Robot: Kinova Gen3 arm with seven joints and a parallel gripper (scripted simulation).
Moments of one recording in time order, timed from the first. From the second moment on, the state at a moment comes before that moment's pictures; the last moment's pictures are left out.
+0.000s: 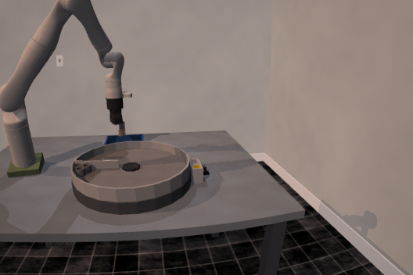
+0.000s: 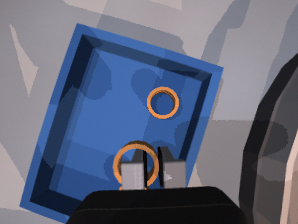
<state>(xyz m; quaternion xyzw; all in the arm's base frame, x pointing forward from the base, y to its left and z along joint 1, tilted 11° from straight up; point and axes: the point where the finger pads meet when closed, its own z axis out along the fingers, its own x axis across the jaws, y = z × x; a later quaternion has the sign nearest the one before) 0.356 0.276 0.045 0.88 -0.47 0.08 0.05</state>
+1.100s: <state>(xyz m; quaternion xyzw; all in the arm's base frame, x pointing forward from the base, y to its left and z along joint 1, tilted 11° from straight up) 0.354 0.269 0.018 0.88 -0.47 0.08 0.05</state>
